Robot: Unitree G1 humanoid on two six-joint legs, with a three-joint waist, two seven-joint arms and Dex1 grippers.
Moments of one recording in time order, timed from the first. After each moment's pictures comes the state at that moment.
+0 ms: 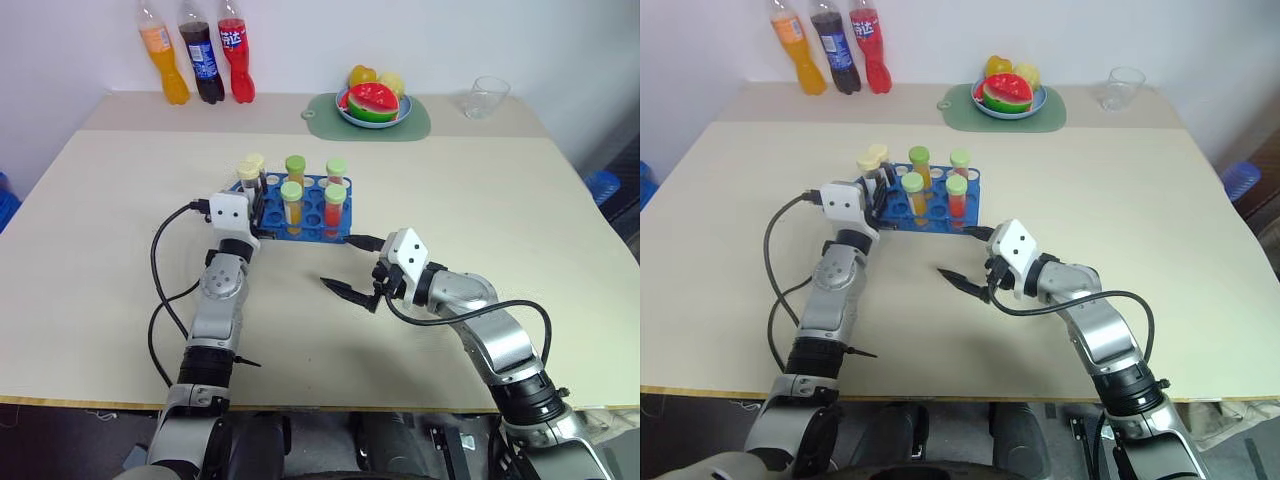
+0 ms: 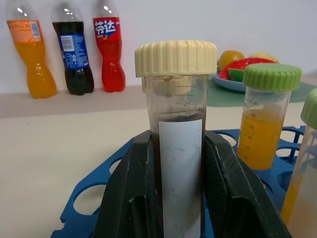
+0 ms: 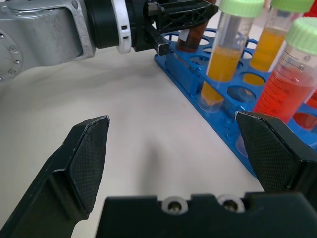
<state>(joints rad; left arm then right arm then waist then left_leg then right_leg) -0.44 0.08 0.06 0.25 -0.02 -0.12 -0.06 -0.31 -0.43 0.21 -0.23 0.21 0.32 0.75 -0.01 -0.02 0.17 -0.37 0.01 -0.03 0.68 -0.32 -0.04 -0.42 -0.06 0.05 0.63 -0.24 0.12</state>
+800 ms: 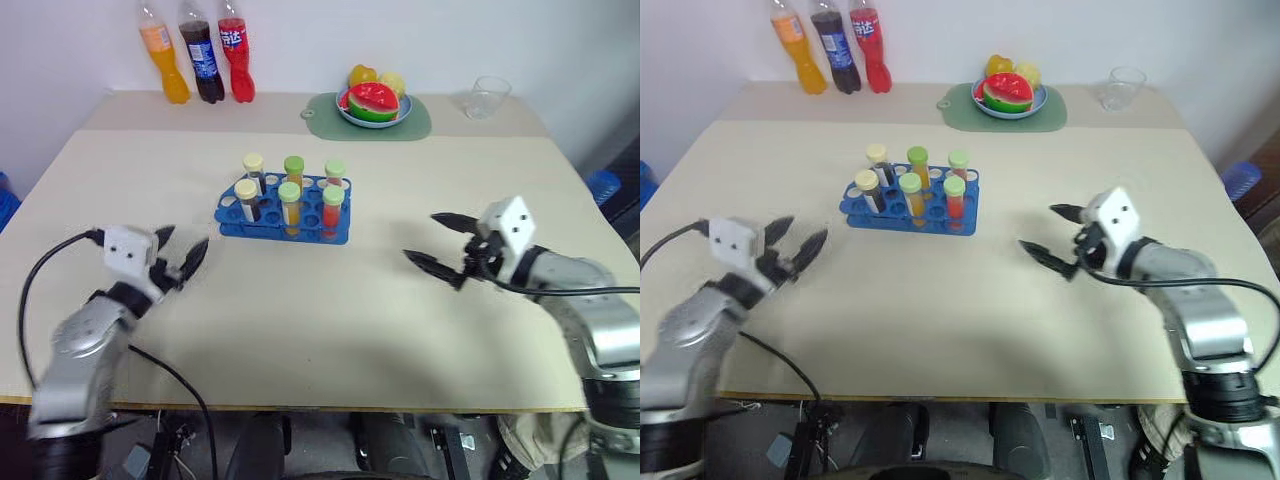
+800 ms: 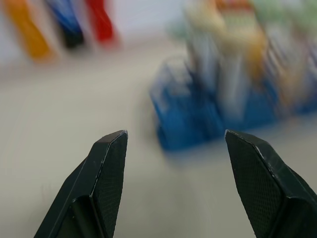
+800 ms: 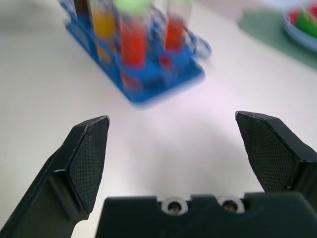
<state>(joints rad) 0.11 0.65 0.33 -0.32 -0.44 0.35 -0.55 -0.20 -0.78 -0.20 -0.23 0.38 0.52 0.84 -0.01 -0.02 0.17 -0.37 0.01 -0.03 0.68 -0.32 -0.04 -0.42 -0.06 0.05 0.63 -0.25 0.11</state>
